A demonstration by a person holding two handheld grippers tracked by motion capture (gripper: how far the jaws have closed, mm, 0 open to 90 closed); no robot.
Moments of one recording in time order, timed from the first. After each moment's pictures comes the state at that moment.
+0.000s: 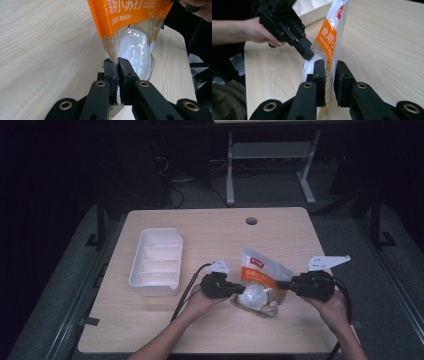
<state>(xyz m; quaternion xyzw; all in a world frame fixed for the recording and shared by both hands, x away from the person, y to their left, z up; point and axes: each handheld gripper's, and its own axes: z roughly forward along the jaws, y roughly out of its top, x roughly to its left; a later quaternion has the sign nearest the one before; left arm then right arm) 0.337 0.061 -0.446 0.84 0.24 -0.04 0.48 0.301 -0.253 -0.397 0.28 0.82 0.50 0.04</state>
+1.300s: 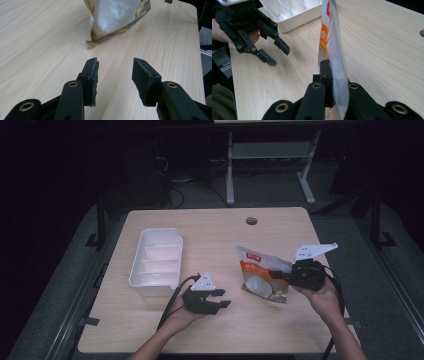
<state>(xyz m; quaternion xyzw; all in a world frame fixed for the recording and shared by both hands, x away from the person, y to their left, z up) 0.292 0.108 -0.435 0.87 0.20 0.04 0.44 0.315 -0.221 -0.361 0.29 0.84 0.45 0.08</state>
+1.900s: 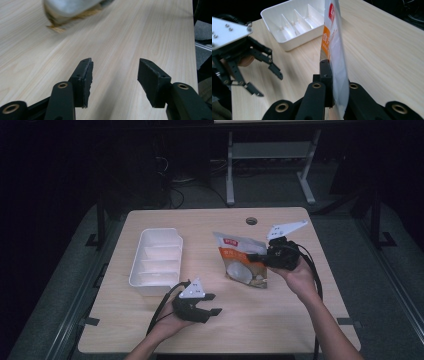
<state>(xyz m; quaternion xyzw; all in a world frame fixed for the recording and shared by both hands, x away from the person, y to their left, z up) 0.277 0.135 -0.440 0.88 0.20 0.05 0.44 0.355 -0.160 -0.329 0.26 0.85 0.45 0.07</state>
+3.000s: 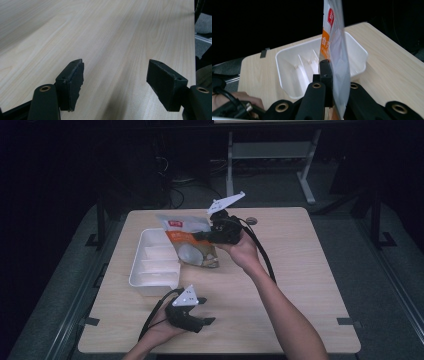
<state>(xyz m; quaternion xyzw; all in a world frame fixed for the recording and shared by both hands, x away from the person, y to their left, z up) 0.266 0.150 -0.447 0.88 0.20 0.06 0.43 0.405 -0.027 -0.289 0.19 0.85 0.49 0.04</state>
